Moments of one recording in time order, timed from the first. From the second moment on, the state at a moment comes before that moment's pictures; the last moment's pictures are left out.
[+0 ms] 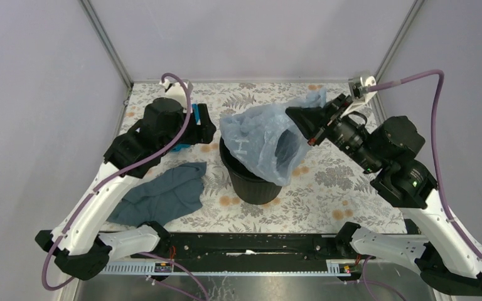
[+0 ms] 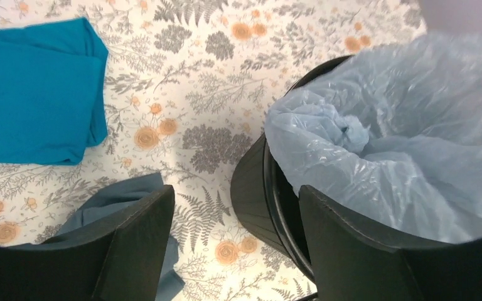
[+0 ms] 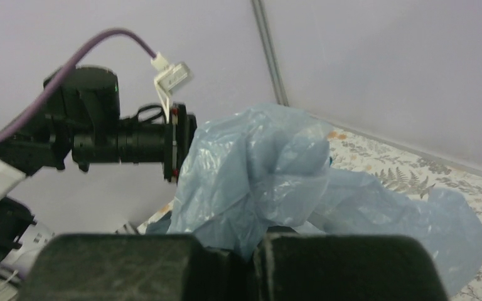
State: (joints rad) left arm -0.65 1.11 1.45 -0.85 -0.20 -0.43; right arm 0.84 0.93 1.44 -0.34 0.03 0.30
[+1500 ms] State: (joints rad) left arm -0.71 1.67 1.61 -0.08 0.77 -0.63; right arm 0.84 1.10 1.21 0.15 -0.72 0.51
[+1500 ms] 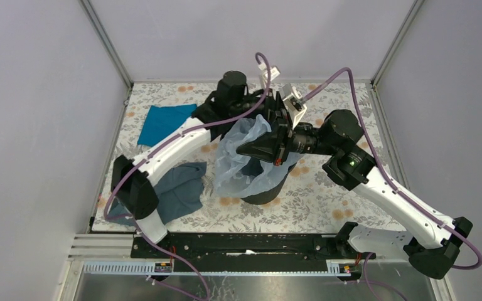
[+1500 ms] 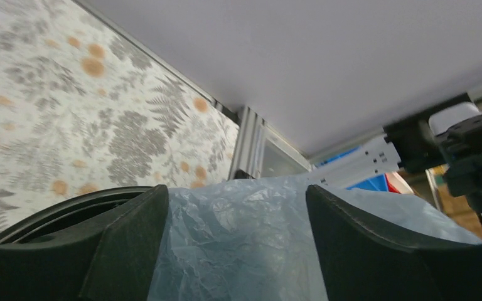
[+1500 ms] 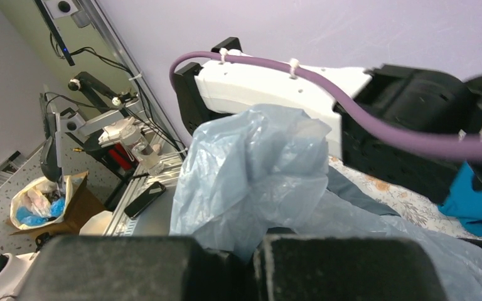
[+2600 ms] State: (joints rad) left arm -0.64 1.26 1.50 -0.47 0.21 -0.44; right arm 0.84 0.92 1.11 -0.21 -0.02 0.39
